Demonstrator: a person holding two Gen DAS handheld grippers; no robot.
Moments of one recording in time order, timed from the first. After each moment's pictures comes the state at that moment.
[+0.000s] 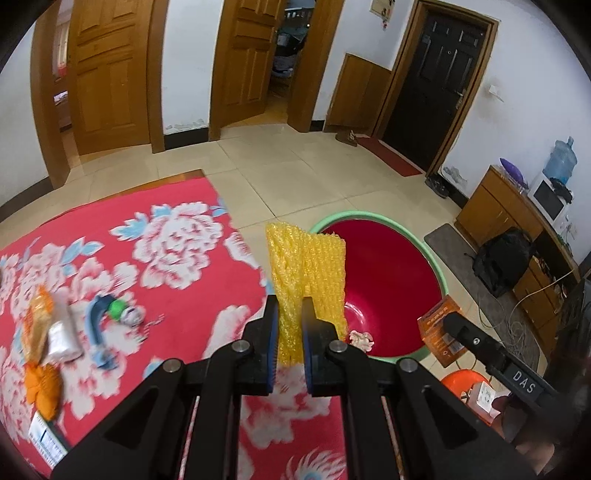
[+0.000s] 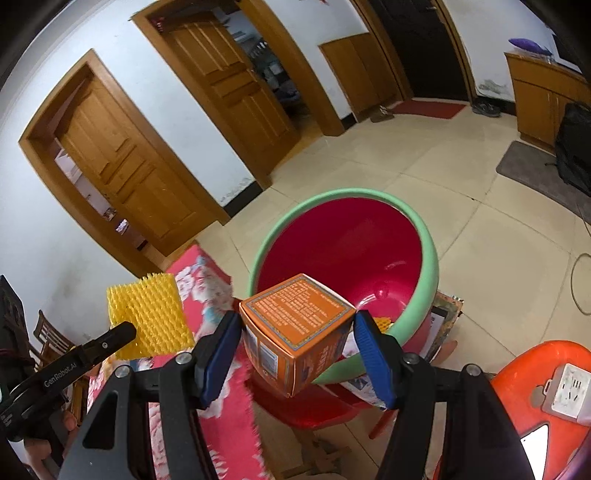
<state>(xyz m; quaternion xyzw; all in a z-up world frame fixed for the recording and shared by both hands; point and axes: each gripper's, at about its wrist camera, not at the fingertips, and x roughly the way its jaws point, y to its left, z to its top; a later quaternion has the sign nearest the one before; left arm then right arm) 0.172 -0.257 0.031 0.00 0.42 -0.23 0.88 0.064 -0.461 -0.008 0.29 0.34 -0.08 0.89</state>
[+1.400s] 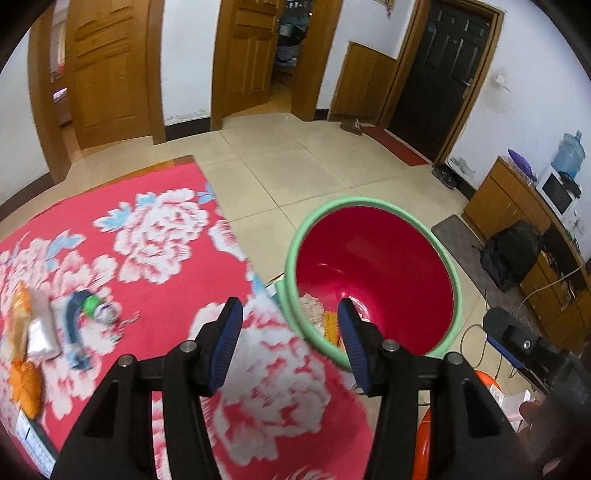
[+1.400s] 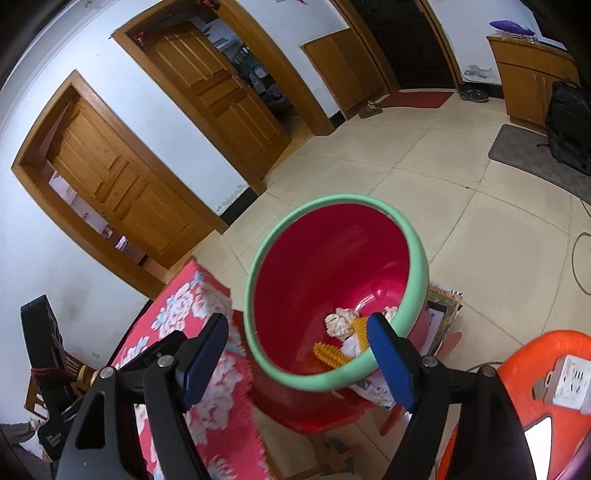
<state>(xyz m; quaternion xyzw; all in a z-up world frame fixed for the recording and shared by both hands) 0.175 -0.267 0.012 0.00 0.44 -0.22 0.87 0.059 -0.474 0.006 0.32 0.33 -0.08 0.88</state>
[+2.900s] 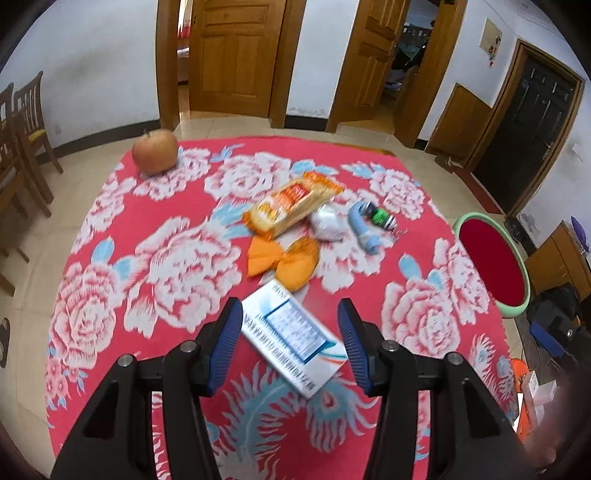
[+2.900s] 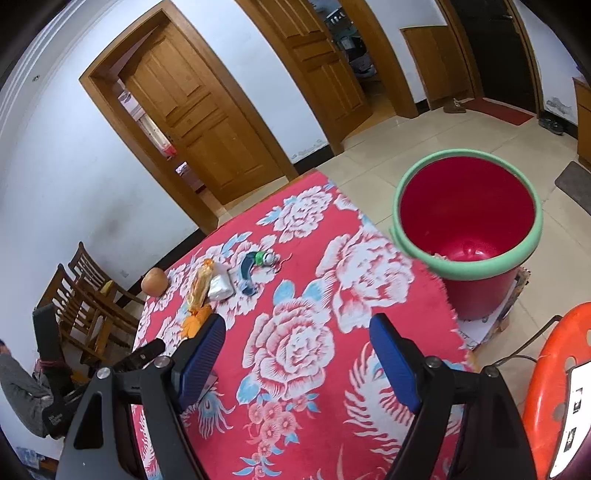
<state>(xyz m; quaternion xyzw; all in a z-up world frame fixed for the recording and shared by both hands) 0.088 -0.007 0.006 -0.07 0.44 -0.05 0.89 0.028 -0.280 0.023 0.23 0.37 0.05 0.90</state>
